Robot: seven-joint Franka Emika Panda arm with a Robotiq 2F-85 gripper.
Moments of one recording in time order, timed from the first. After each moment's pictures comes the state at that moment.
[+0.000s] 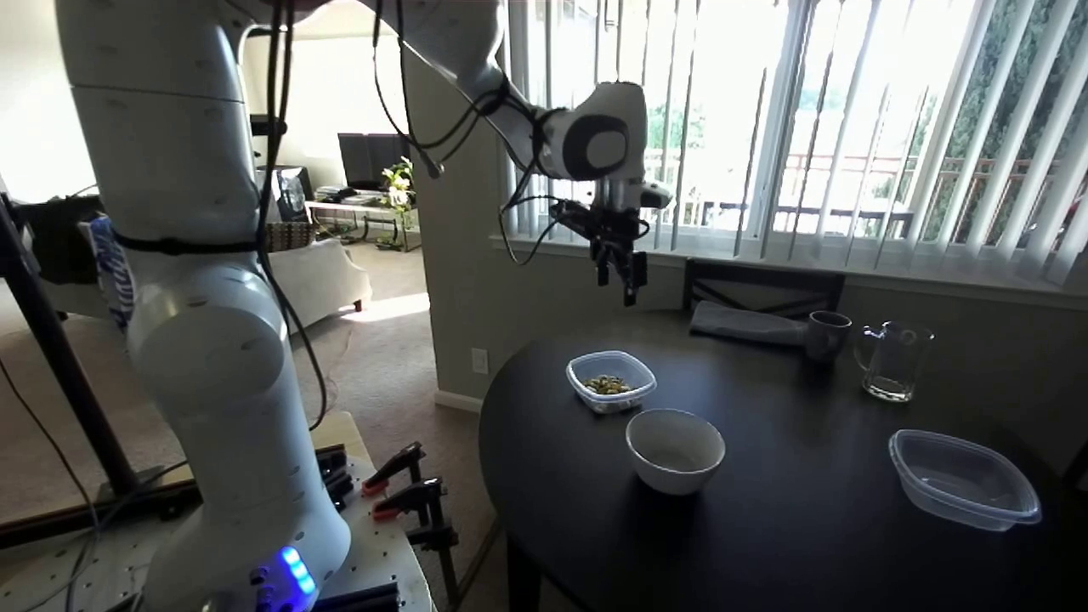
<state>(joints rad) 0.05 0.10 0.03 -2.13 0.03 2.32 0.26</state>
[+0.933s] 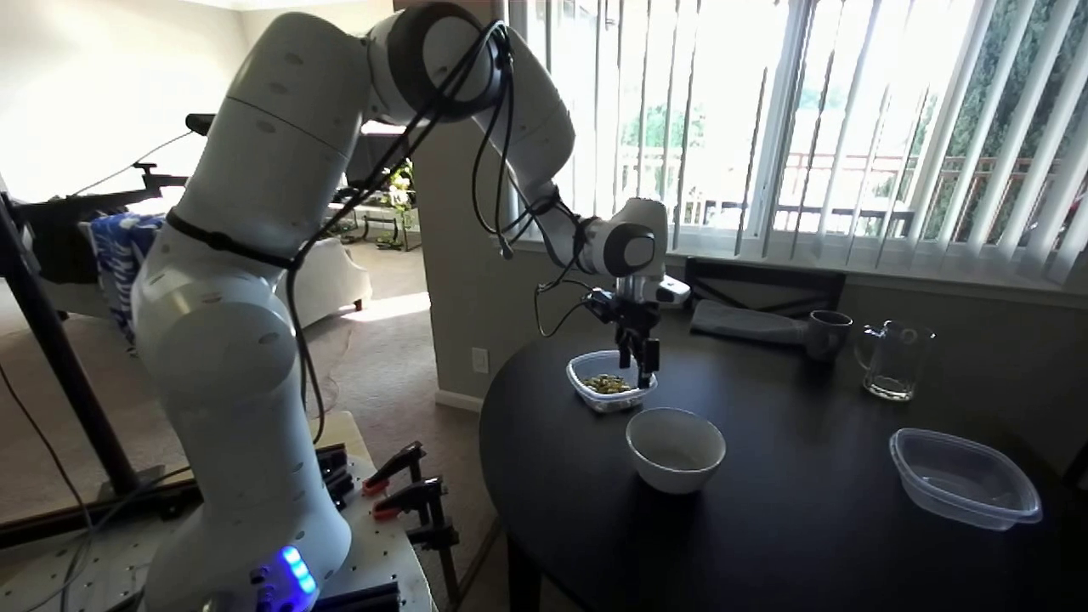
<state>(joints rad) 0.14 0.57 -0.08 -1.89 -0.07 2.39 0.50</state>
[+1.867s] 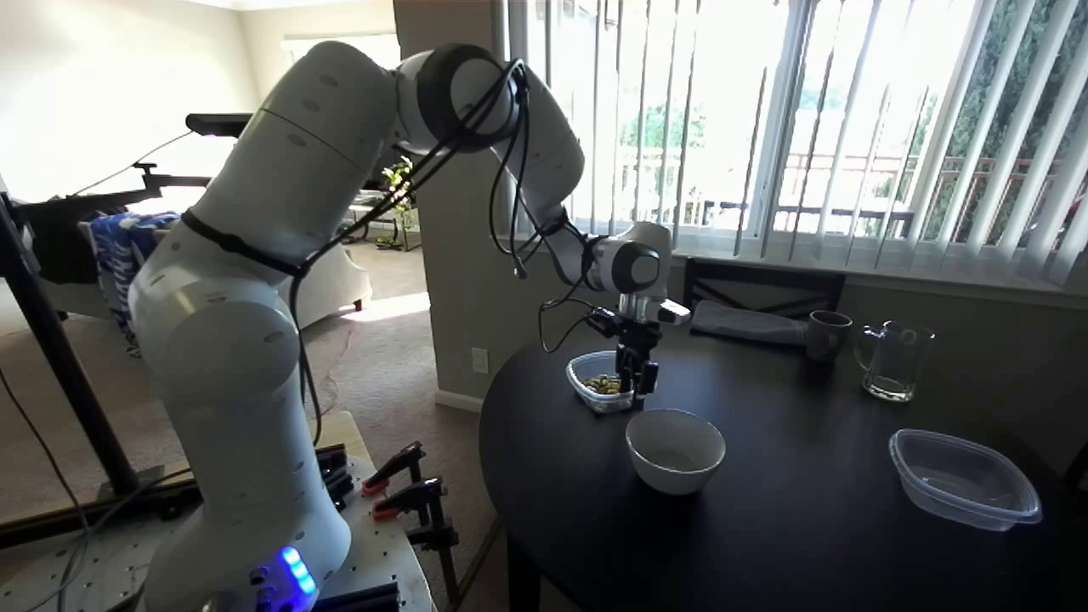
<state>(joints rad) 0.18 0.70 -0.12 -1.78 -0.08 2.27 0.52</state>
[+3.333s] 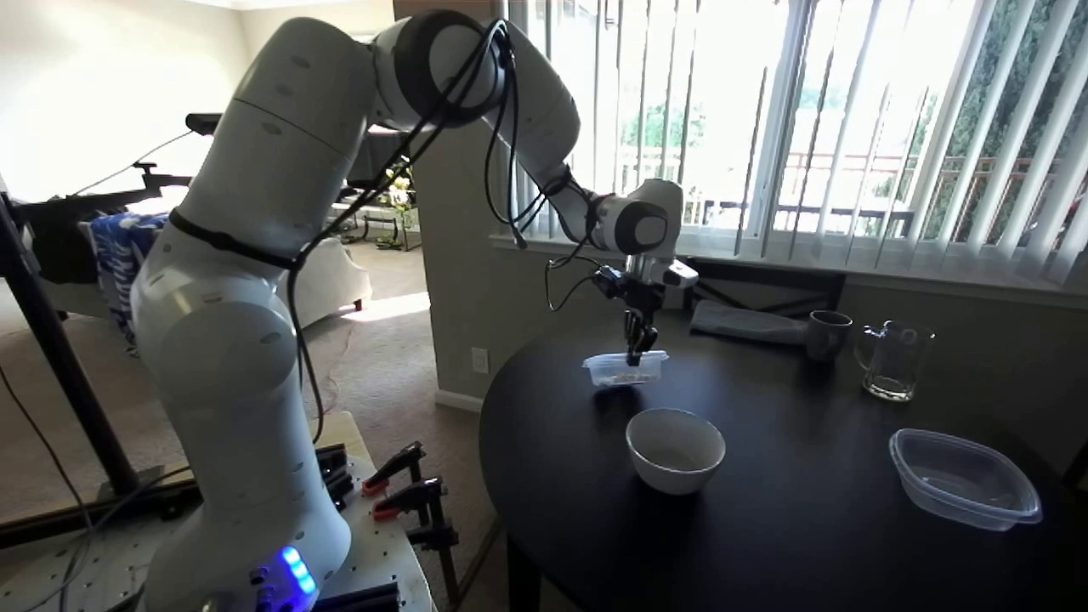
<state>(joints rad) 0.15 0.59 -0.09 -1.75 0.04 2.21 0.51</state>
